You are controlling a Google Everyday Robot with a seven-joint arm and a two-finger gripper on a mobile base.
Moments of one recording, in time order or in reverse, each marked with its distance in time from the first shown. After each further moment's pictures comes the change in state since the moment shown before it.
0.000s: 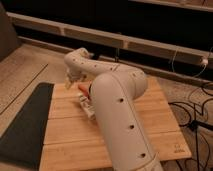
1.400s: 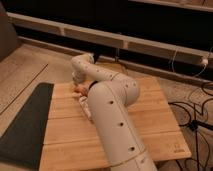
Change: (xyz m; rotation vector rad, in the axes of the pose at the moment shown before) arm 0.017 -0.026 0.061 -0.070 0.083 -0.068
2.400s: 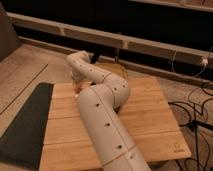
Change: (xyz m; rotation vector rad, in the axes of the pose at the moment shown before) arm -0.024 -0.014 -0.013 0.087 0.039 -0.010
